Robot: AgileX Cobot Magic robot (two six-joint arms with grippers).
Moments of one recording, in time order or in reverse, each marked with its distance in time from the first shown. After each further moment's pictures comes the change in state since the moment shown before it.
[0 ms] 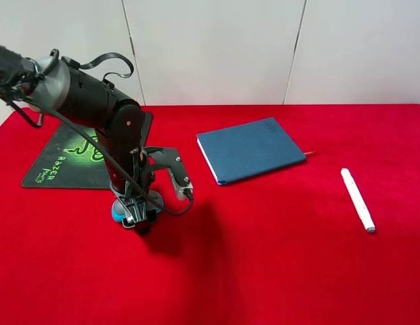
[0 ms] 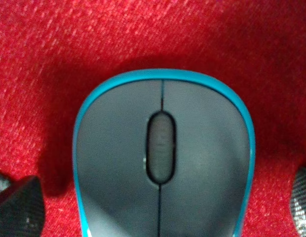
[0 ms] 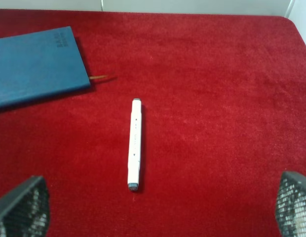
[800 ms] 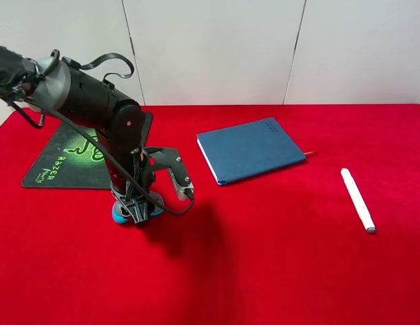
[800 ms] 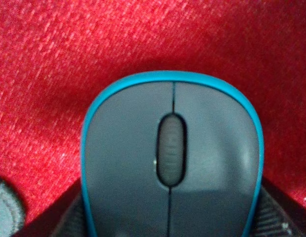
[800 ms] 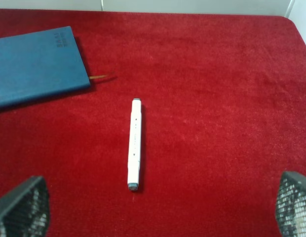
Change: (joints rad) left arm 0.000 0.000 0.000 -0.009 -0.003 -0.001; right arm 0.000 0.000 0.000 0.000 0.000 0.000
